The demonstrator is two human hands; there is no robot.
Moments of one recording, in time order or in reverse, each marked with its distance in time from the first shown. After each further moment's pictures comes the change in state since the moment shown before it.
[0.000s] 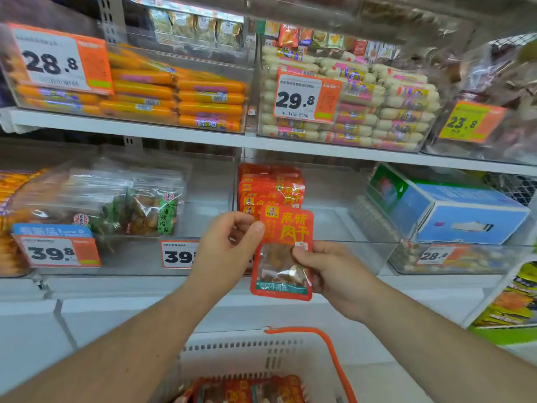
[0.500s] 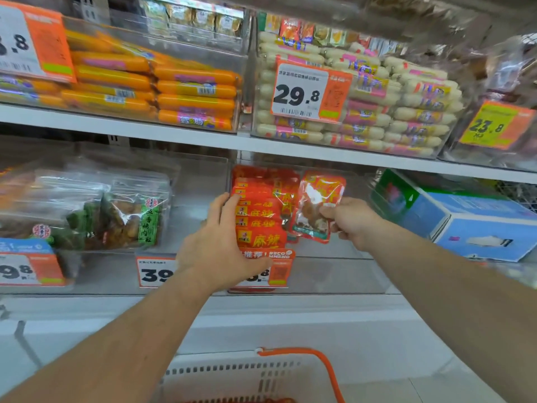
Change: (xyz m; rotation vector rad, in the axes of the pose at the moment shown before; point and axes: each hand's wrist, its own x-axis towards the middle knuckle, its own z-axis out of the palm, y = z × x) left_hand 0.058 -0.031 0.014 0.800 -0.183 0.059; right_hand 0.118 -0.057 -0.077 -0.390 0.440 0.019
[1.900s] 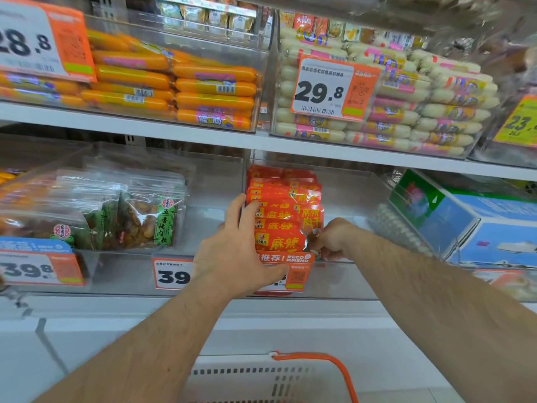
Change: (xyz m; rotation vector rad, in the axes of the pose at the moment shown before) left_hand -0.005 0.001 0.000 0.045 0.014 0.025; right_hand 0.043 0.031 0.053 -0.431 -0.175 0.160
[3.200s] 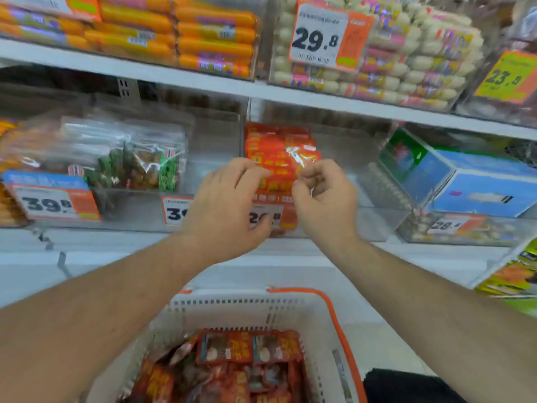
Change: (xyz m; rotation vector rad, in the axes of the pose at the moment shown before) left_hand -0.045 0.001 -0.036 -0.053 0.242 0.440; right_hand -0.166 -0.014 0.040 0.470 0.630 -0.806
